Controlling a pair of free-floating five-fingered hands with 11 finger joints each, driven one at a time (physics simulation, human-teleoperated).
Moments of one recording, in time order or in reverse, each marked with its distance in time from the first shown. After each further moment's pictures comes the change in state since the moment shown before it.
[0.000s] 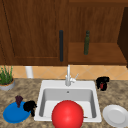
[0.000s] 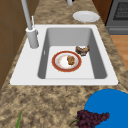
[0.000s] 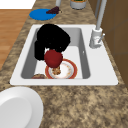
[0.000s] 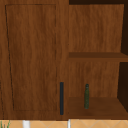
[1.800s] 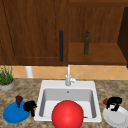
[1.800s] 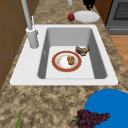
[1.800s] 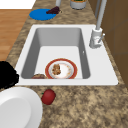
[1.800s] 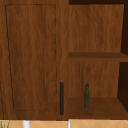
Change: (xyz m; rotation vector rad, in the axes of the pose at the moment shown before) left hand 0.000 0.000 0.000 0.000 0.000 0.000; right hand 0.038 0.157 0.125 0.008 0.005 -0.018
